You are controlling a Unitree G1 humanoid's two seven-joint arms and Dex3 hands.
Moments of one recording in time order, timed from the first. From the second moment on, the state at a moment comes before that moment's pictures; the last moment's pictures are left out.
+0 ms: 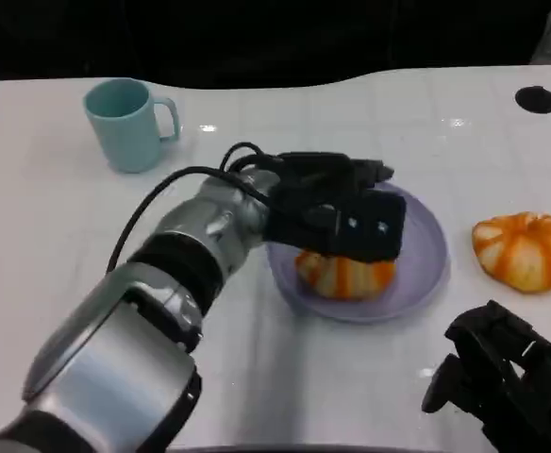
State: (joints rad) left arm -1.11 -0.06 -0.49 1.26 0.57 -0.32 -0.23; right arm 0.30 0.01 -0.07 -0.39 0.59 0.43 0.23
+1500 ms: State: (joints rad) left arm -0.12 -0.09 0.14 -0.04 -0.61 0.49 -0.40; right arm 0.30 0.00 -0.07 -0.37 0.58 0.41 0.25
